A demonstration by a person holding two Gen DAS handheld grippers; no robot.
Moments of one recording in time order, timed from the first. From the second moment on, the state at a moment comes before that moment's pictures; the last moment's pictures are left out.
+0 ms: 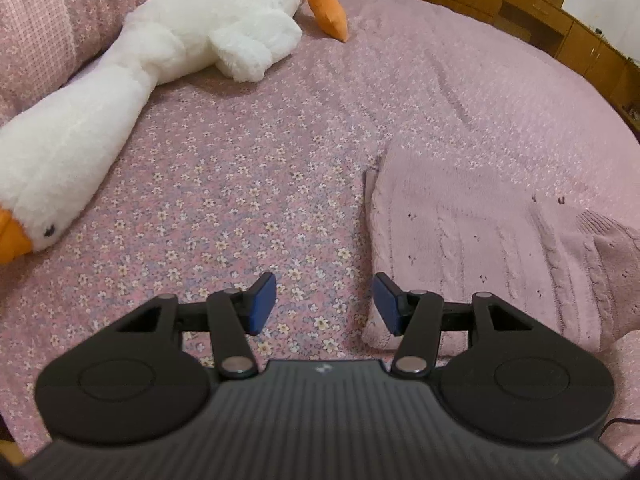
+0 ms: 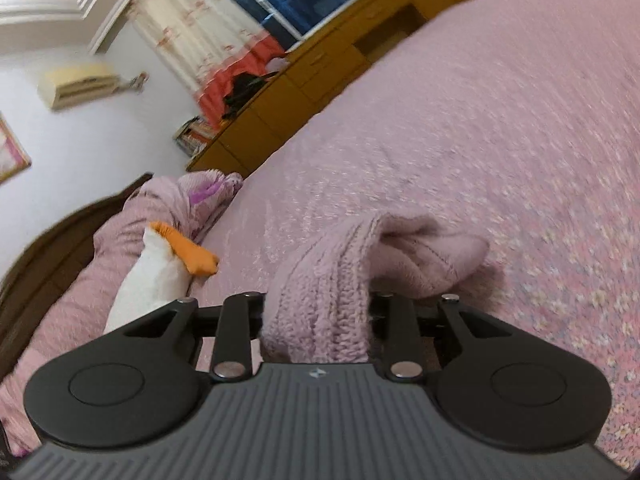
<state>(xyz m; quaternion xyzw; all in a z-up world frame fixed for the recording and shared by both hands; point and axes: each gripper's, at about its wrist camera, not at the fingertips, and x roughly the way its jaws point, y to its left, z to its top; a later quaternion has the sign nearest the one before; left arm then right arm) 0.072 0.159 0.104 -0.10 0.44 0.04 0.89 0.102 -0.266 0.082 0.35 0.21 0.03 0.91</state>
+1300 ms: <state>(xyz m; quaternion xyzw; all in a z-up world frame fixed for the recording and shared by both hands) 0.081 0.165 0.096 -0.17 0.40 -0.06 0.90 0.085 -0.049 0.109 0.14 0.29 0.22 0.92</state>
